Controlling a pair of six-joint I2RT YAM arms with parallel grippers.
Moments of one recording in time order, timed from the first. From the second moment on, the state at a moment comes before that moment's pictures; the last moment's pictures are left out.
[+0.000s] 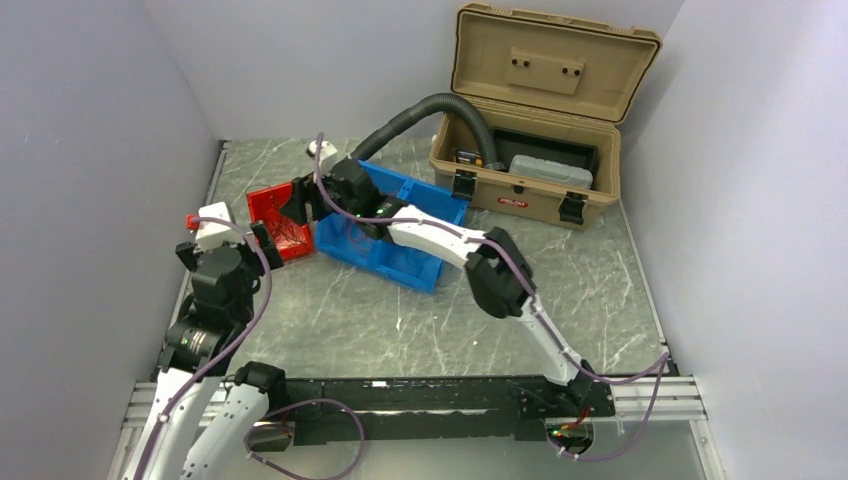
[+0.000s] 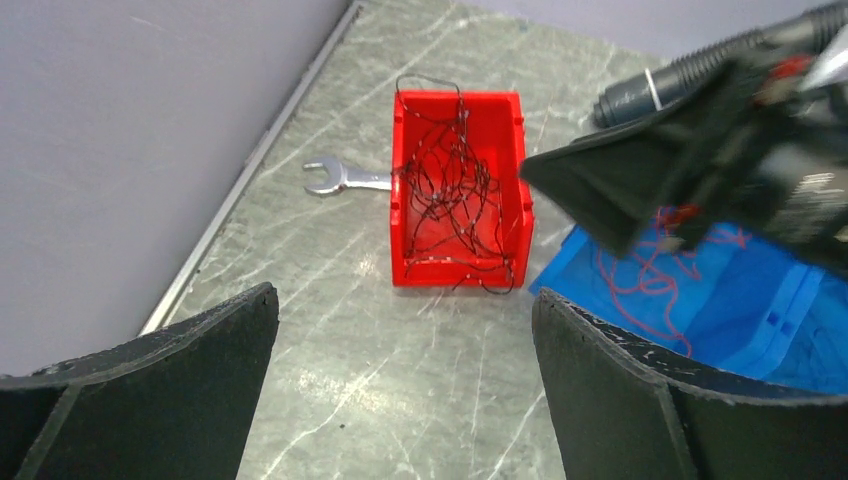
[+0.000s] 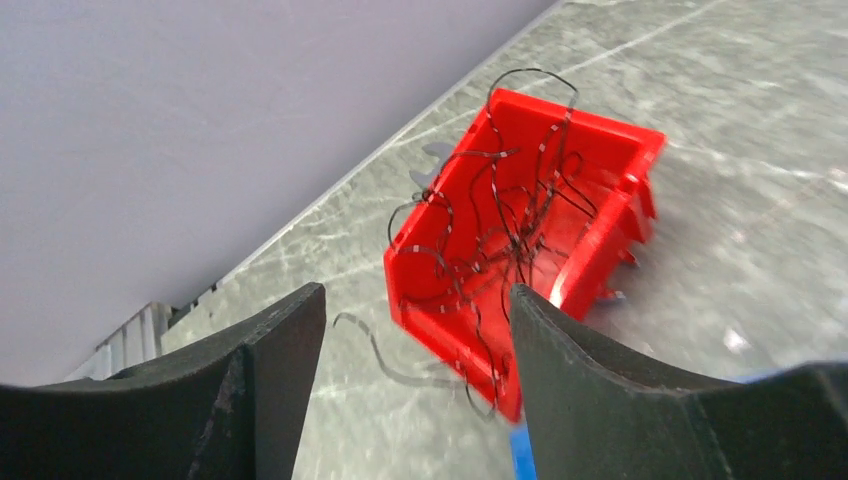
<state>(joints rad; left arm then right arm) -0.27 0.49 0.79 -0.55 -0.58 -0.23 0.92 2.45 2.15 0.14 -0.23 0.41</state>
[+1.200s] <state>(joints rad) 0.08 1.39 1.02 -0.41 -0.17 -0.57 0.62 0.92 0.88 0.03 -0.10 0.37</state>
